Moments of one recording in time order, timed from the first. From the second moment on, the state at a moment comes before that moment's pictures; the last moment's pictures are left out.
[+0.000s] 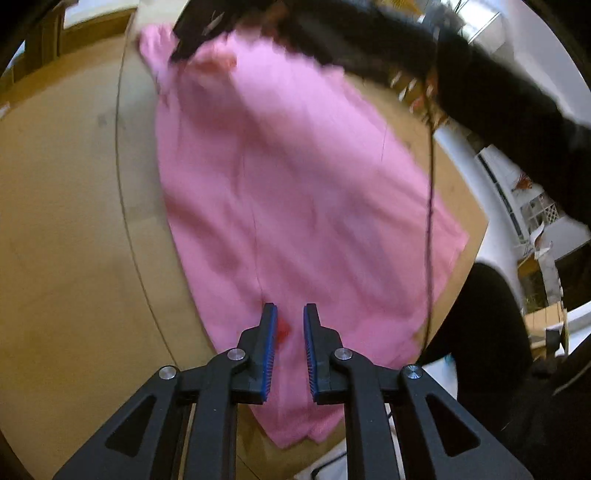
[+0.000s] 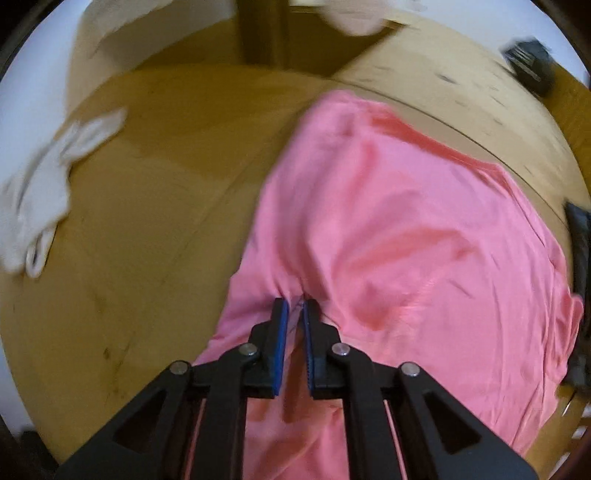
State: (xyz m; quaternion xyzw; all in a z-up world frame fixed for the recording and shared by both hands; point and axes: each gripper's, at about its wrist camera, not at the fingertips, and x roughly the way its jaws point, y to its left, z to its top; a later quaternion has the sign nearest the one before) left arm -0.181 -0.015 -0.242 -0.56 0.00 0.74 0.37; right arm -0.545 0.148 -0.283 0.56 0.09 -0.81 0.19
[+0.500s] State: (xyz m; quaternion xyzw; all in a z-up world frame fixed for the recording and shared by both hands) left arm -0.164 -0.024 -0.244 -0.54 0.00 0.76 0.36; right arm -0.531 0.074 -0.267 0.62 0.16 -0.74 0.21
